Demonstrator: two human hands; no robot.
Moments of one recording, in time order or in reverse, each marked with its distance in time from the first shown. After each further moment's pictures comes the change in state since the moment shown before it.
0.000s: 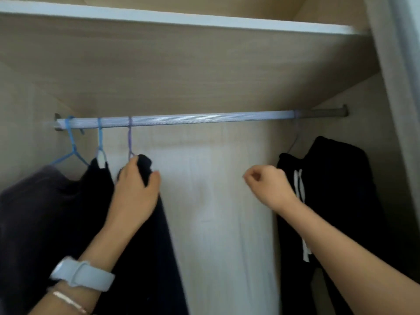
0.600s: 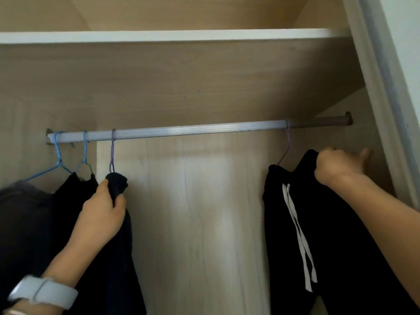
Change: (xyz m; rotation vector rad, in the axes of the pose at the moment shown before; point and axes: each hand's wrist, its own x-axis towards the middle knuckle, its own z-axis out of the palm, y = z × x) left_hand -0.015 0.028 0.017 0.208 0.014 -0.164; right_hand 0.076 0.115 -0.110 -0.726 -0.047 0.359
